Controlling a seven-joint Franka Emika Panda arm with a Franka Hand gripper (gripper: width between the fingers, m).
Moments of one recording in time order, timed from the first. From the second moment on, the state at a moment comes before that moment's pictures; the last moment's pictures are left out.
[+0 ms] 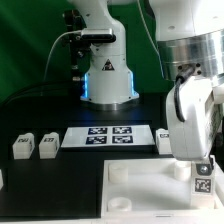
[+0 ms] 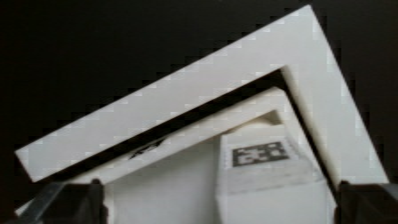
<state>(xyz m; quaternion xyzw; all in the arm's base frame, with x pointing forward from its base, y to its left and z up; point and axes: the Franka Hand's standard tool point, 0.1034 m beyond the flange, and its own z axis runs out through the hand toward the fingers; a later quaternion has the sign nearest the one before) 0.610 0.120 0.087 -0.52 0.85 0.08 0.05</state>
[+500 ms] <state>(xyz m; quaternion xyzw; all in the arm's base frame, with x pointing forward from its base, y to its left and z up) 0.610 0.120 0.085 -0.52 0.85 0.08 0.05</state>
